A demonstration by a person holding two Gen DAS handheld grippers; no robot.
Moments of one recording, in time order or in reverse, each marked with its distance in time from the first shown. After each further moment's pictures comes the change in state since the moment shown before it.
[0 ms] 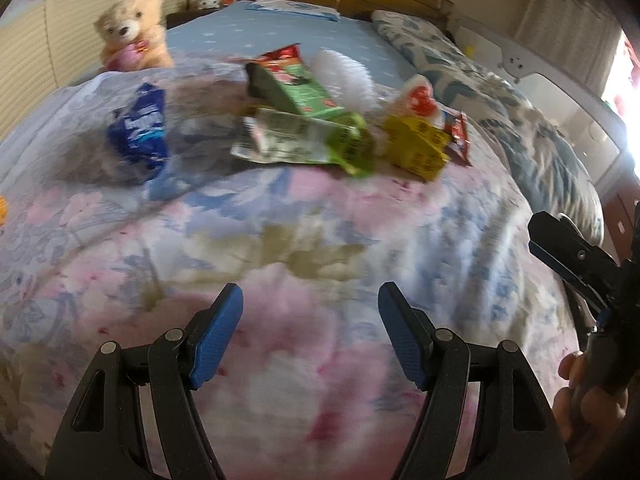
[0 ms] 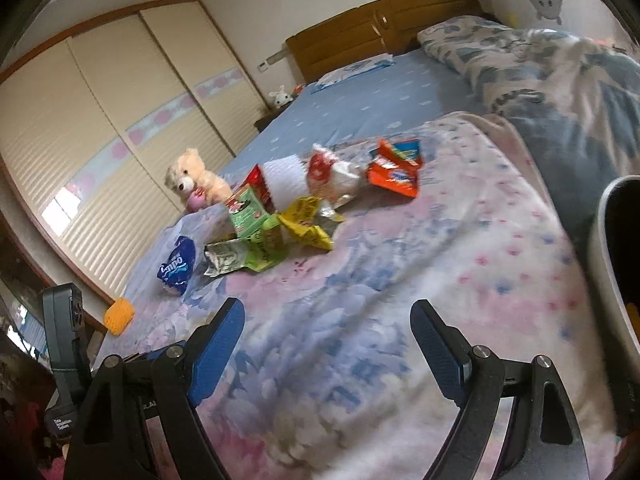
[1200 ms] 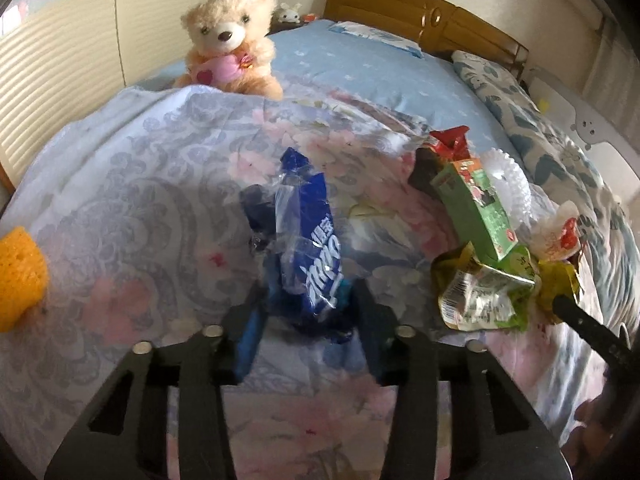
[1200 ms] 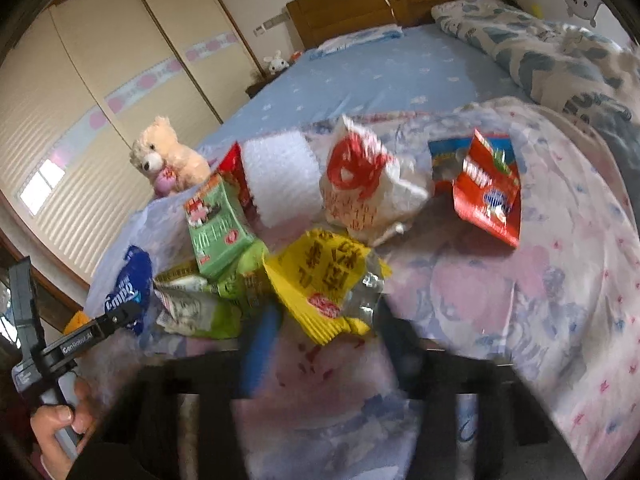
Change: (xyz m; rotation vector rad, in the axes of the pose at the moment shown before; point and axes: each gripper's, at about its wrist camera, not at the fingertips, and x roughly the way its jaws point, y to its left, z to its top) left arm 0.029 0.115 0.080 -0.151 -0.088 0.167; right arm 0.116 0.015 0.046 -0.037 0.116 -0.055
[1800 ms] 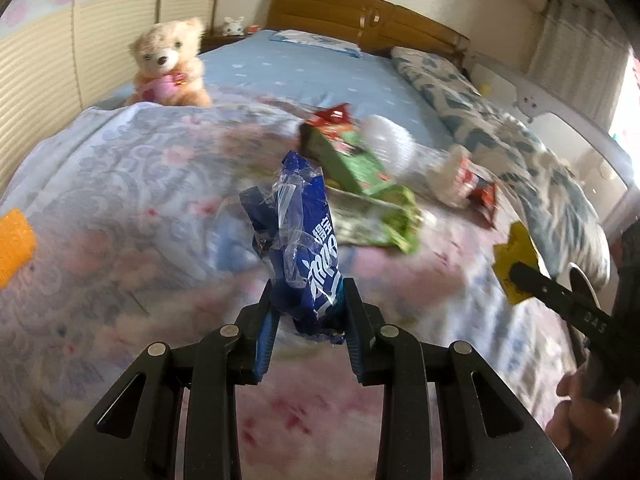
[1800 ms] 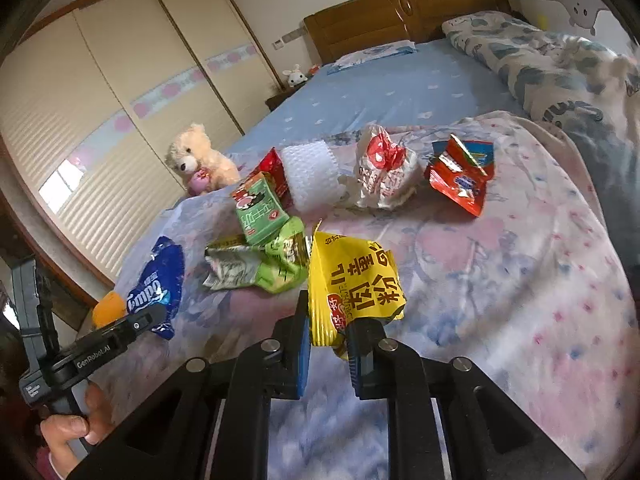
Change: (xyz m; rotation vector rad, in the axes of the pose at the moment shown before) left arm -0.067 -0.061 -0.054 0.112 -0.027 -0.159; right arm -0.074 0.002 -0.033 -0.033 -0.058 0.051
